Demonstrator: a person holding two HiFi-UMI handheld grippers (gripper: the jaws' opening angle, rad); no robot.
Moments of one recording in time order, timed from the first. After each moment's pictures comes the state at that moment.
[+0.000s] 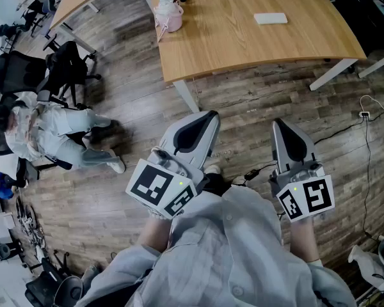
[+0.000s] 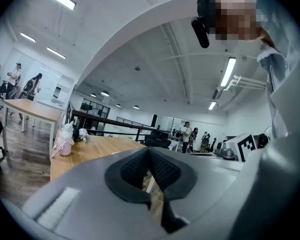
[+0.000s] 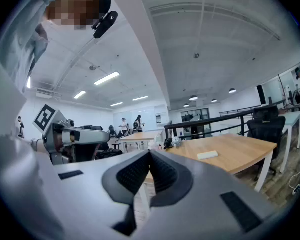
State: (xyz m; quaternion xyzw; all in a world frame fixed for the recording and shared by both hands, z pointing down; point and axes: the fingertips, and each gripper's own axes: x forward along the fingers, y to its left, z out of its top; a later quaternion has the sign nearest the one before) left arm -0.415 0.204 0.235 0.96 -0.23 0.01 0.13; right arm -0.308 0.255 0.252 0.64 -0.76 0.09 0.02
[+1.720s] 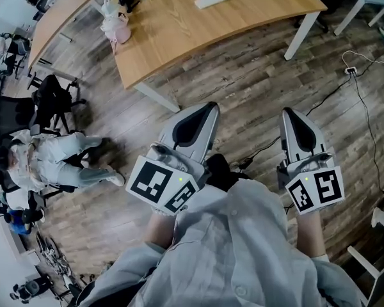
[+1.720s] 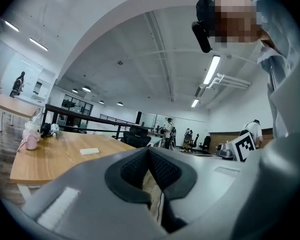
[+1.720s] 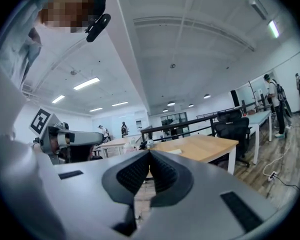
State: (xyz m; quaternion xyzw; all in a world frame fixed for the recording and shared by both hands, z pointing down) left arm -0.289 0.309 0.236 0.98 -0.14 0.02 0.11; right arm -0.177 0.387 0.260 0.73 -0.68 0.09 -0.02
